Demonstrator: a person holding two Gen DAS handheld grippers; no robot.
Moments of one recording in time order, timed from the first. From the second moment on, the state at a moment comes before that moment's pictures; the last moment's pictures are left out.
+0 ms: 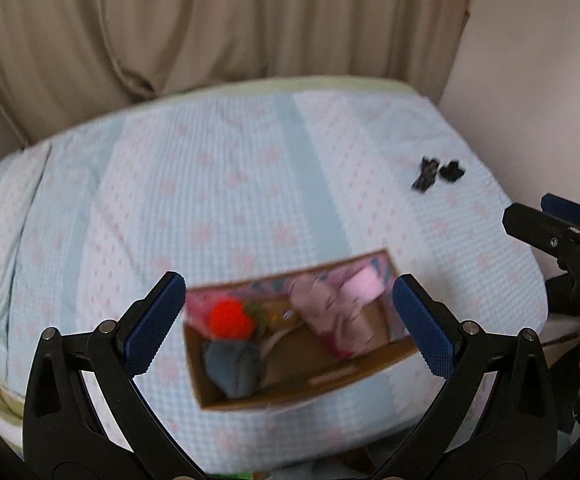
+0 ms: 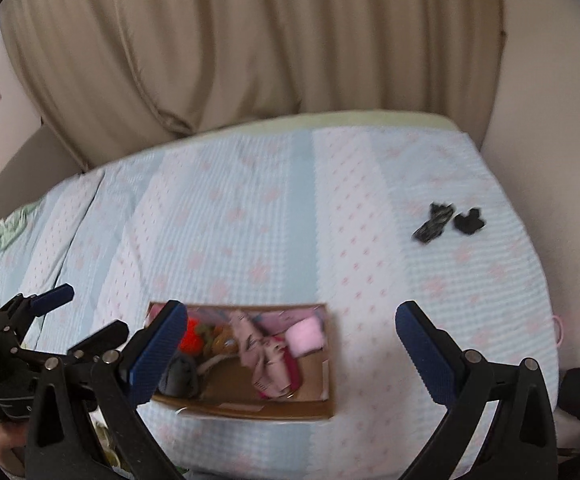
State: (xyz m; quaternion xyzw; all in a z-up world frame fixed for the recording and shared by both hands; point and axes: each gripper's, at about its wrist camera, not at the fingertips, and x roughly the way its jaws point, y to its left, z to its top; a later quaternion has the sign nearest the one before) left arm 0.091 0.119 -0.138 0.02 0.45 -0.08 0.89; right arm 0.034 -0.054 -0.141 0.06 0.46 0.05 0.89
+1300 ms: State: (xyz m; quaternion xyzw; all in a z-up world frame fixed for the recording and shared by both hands) left arm 0.326 -0.264 -0.307 0.09 0.45 -0.14 0.88; right arm 0.215 -0.396 -0.298 0.02 0.46 0.00 0.89
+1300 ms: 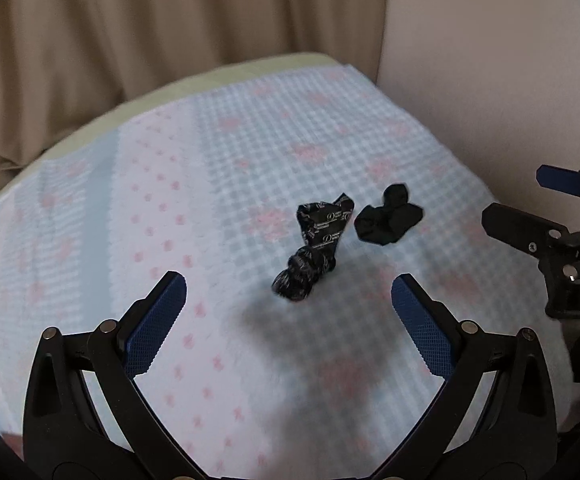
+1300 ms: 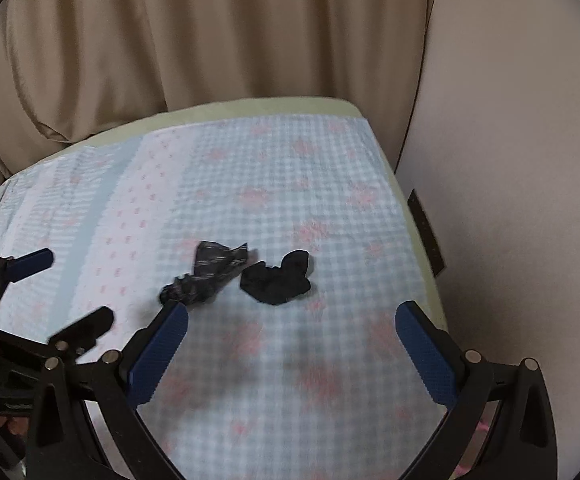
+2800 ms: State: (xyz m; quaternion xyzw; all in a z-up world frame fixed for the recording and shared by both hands) left arm 0.368 -0.265 -0.303 0.08 0.45 -0.18 0.87; right arm 0.258 -0.375 -0.307 0.03 0.46 0.01 0.89
